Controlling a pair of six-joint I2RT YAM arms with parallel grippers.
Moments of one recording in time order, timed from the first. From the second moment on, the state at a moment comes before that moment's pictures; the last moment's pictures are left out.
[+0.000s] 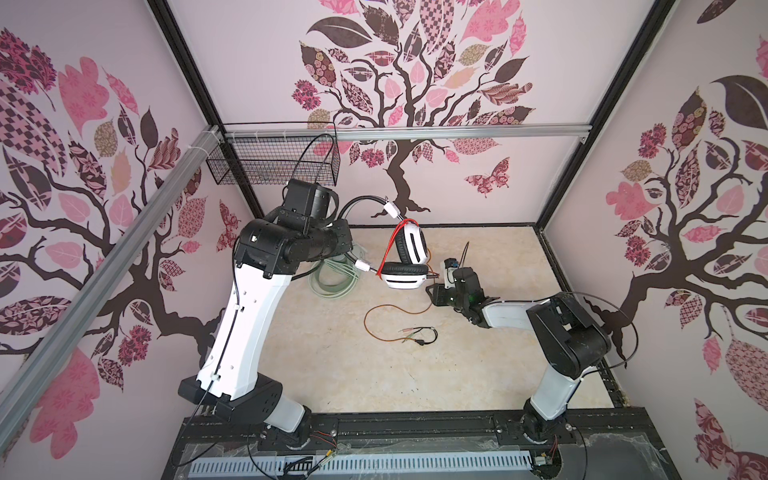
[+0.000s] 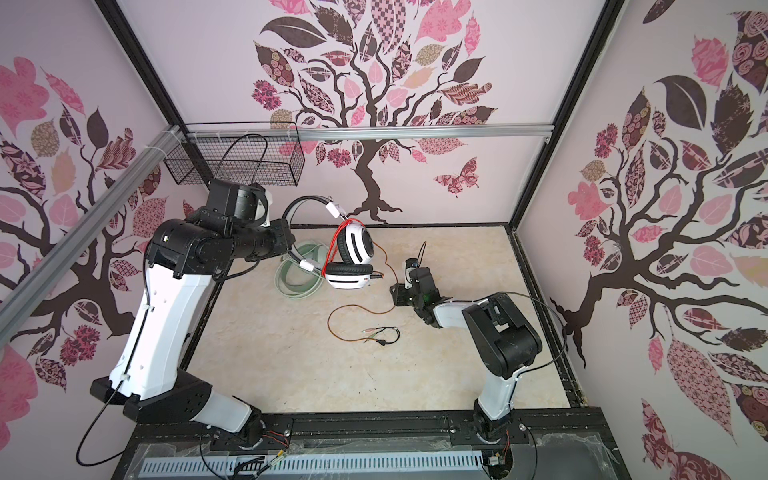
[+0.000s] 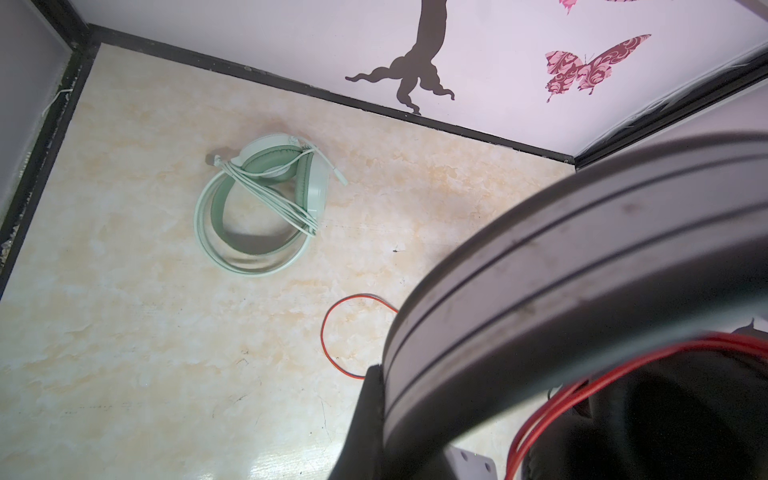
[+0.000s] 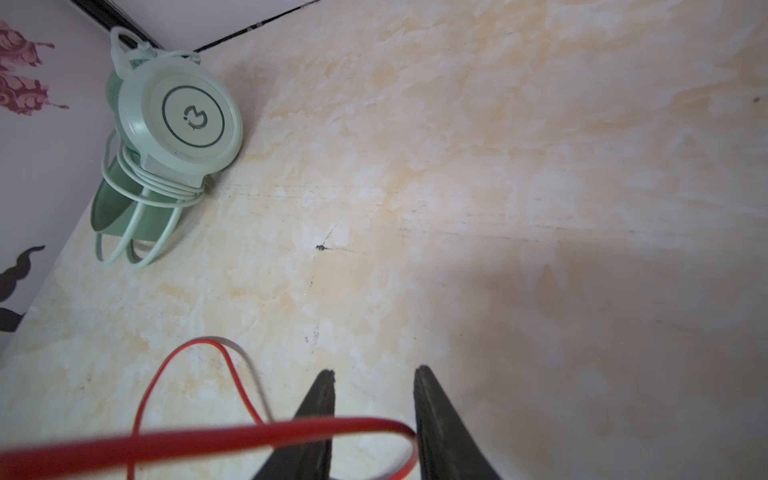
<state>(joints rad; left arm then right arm) -0.41 1.53 2.18 -1.40 -0.06 -0.52 0.45 1.79 0.81 0.40 -0.18 0.45</state>
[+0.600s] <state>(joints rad) -0.27 1.58 2.21 -1.30 0.34 -0.70 0.52 1.77 0.79 0.41 -0.24 0.50</state>
